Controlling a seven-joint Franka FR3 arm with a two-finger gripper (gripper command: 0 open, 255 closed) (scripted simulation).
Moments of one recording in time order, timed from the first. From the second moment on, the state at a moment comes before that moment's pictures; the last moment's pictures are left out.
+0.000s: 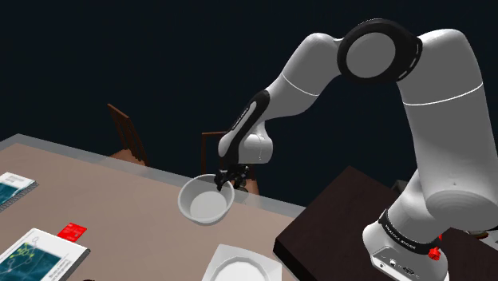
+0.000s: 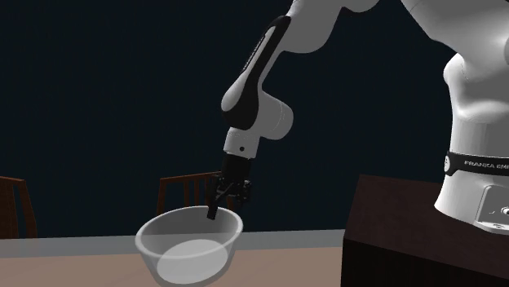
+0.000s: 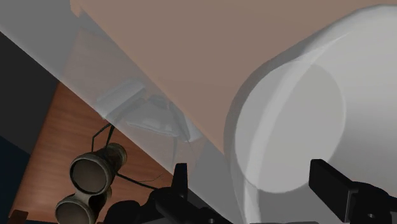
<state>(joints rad) 0.16 0.63 0.22 -2.15 0.73 2.90 -0.22</state>
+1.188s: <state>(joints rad) 0.18 0.58 0.20 -2.17 0.71 2.87 -0.19</state>
